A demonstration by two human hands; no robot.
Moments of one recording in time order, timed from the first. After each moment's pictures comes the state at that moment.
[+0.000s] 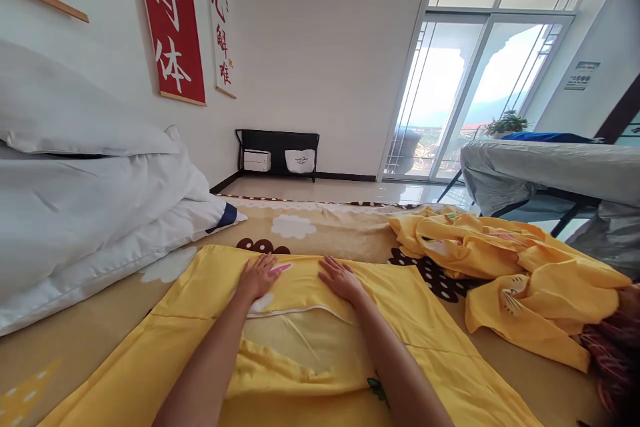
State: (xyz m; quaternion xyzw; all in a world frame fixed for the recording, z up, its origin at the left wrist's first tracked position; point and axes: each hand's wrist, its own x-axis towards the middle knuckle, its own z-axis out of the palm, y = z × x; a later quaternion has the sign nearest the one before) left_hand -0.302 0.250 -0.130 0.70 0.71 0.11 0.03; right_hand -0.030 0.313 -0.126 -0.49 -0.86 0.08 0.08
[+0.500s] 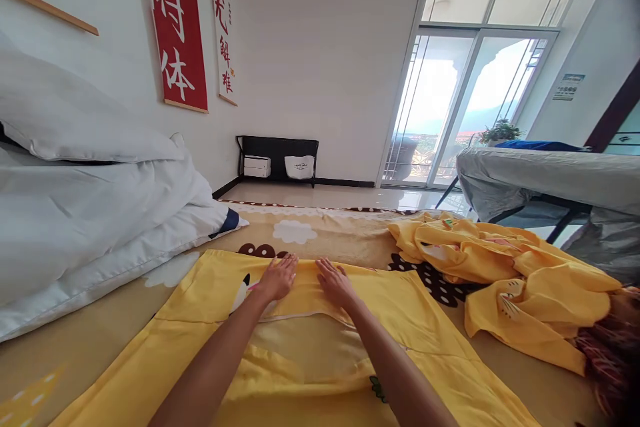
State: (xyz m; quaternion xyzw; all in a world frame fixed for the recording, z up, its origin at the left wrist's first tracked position) left_hand -0.286 0.246 -0.103 0.75 0.65 0.11 -0.03; right_hand -0.030 0.290 -0.105 -0.56 -0.82 0.02 0.09
